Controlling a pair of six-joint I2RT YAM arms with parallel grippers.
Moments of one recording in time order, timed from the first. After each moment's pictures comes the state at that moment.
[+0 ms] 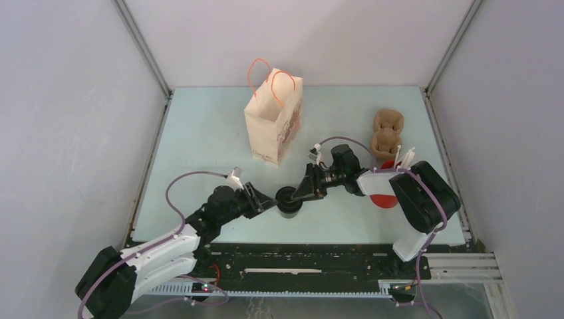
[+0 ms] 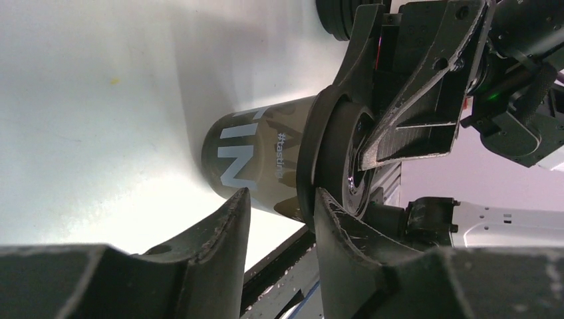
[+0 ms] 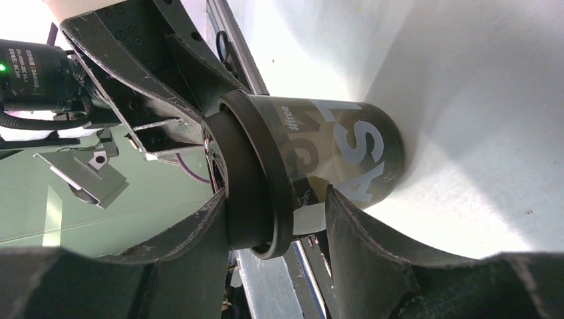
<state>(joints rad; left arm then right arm) -0.67 0.88 0.17 0.24 0.17 -1.07 0.54 1.71 0.69 0.35 -0.97 0.77</state>
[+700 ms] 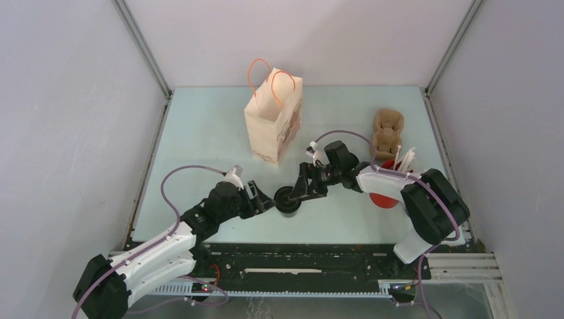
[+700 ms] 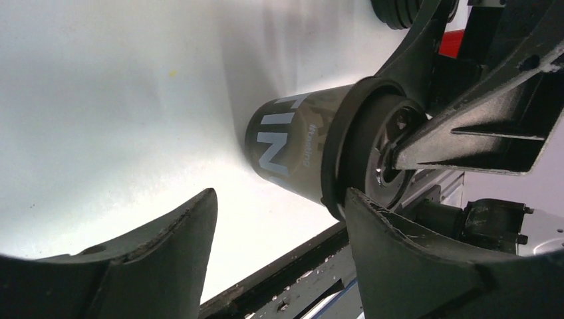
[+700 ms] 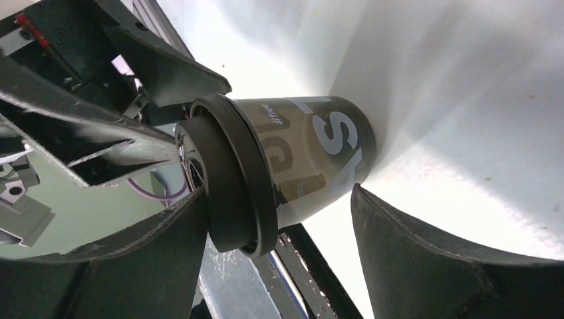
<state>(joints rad) -0.69 0.77 0.27 -0.06 0.08 -0.96 0.61 1.60 0.80 0.01 -0.76 0.62</state>
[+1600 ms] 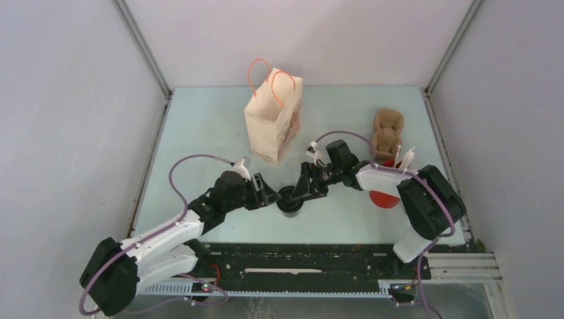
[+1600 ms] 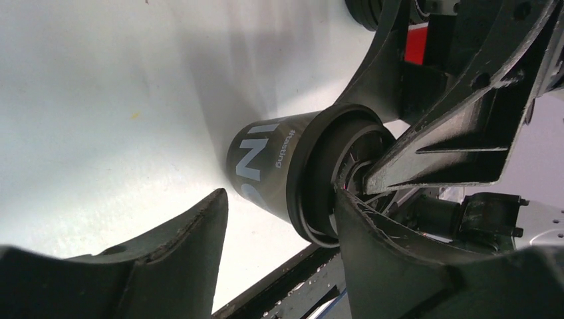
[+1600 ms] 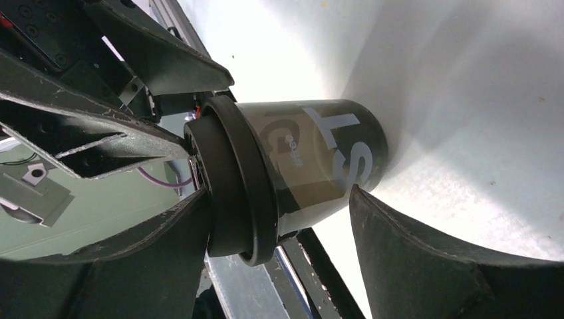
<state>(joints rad) -0.67 0.96 0.40 -0.01 0.15 -0.87 0.57 1.63 0.81 0.00 -0.83 0.60</state>
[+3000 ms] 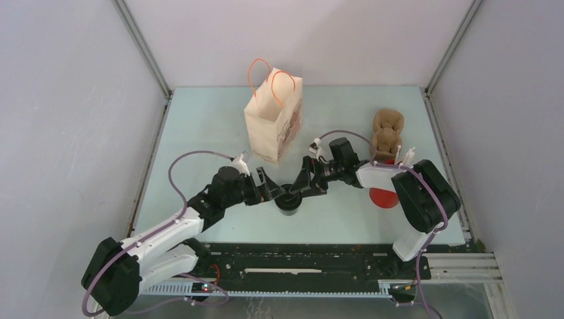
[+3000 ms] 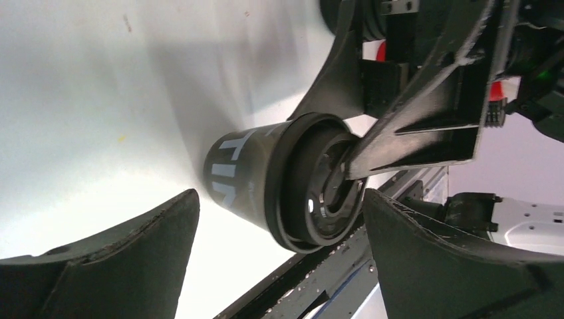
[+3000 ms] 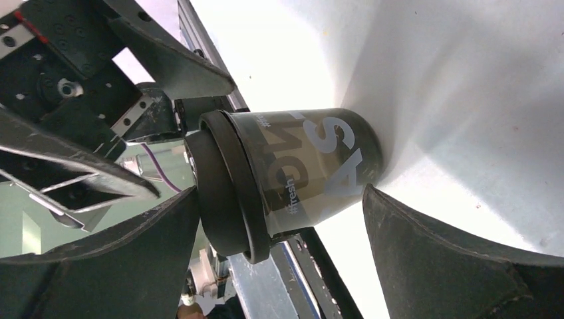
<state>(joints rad) -0.62 0.97 0.41 0.03 0.21 -0.86 0.52 1.71 0.79 0.16 -0.91 0.71</state>
